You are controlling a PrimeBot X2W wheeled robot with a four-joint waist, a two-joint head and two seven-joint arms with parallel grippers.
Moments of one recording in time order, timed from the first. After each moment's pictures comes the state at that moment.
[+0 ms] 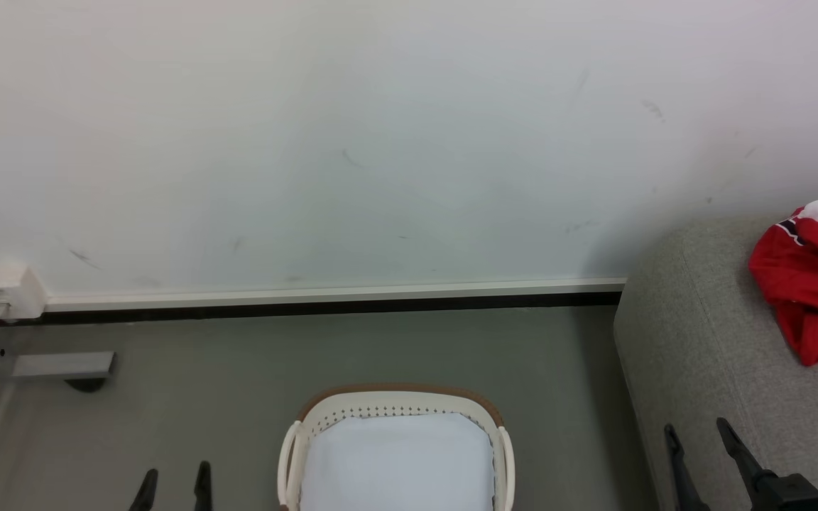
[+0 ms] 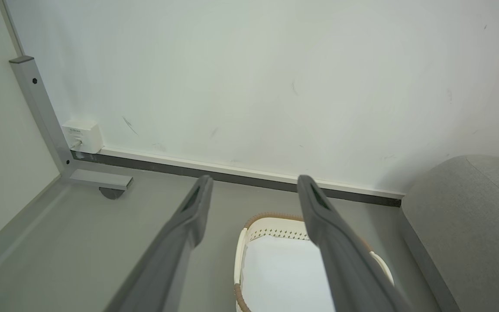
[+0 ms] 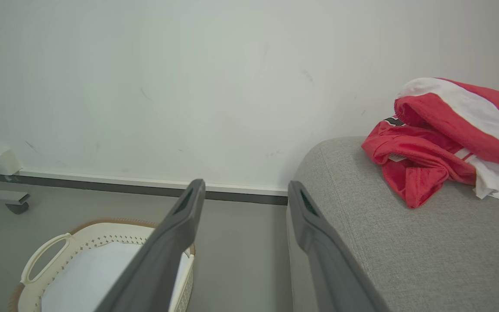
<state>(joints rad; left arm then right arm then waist) 0.09 0.05 0.09 0.26 -0.19 -0.12 -0.26 -0.06 -0.05 0.01 0.40 0.11 0.13 -0.26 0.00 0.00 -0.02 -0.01</state>
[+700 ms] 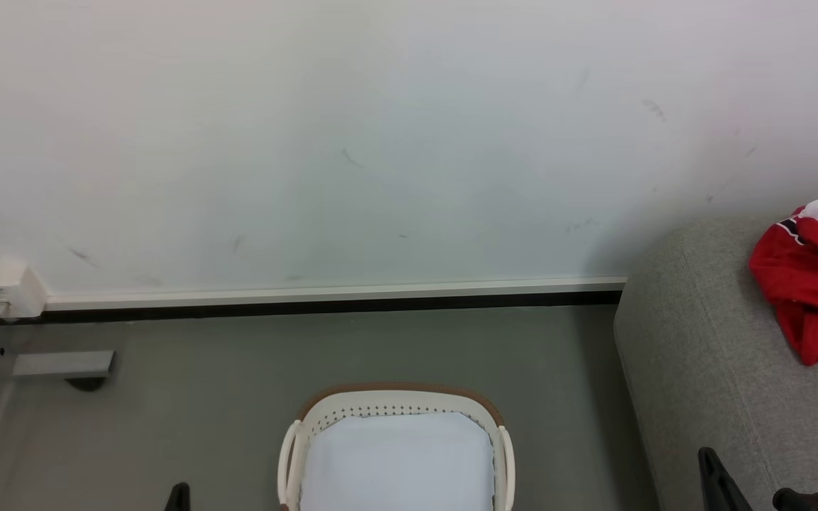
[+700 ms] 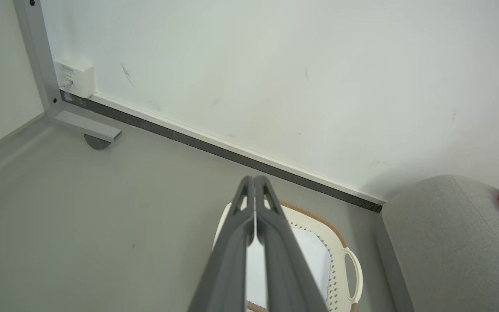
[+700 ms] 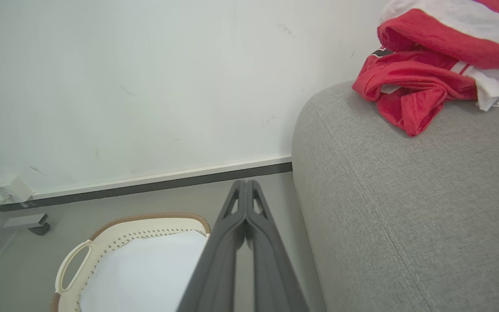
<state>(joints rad) 0.09 0.04 0.09 0.30 -0.35 -0.12 -0.21 -0.03 -0.04 0.00 0.44 0.28 0.13 -0.21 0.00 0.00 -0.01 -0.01</state>
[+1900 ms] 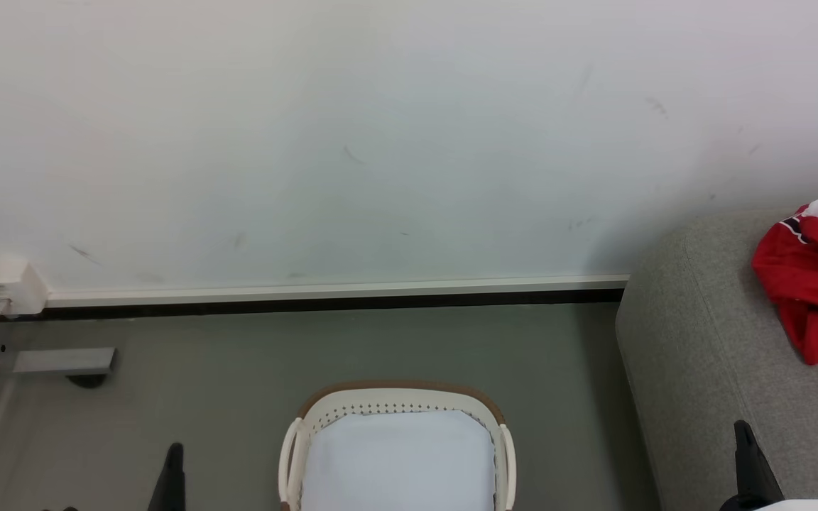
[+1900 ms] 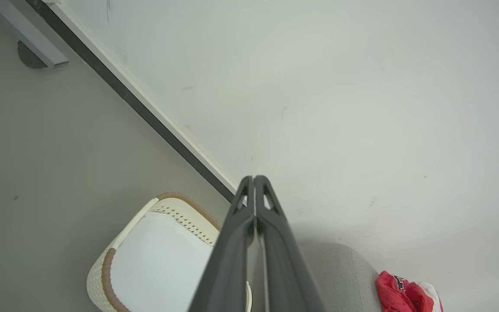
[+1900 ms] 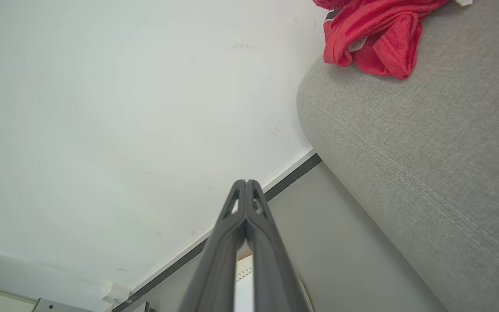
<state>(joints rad) 0.01 0.04 0.10 0.28 -0.89 -0.12 -0.08 -0.06 -0.04 -0.04 0.35 0.85 0.13 -0.08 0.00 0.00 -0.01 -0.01</state>
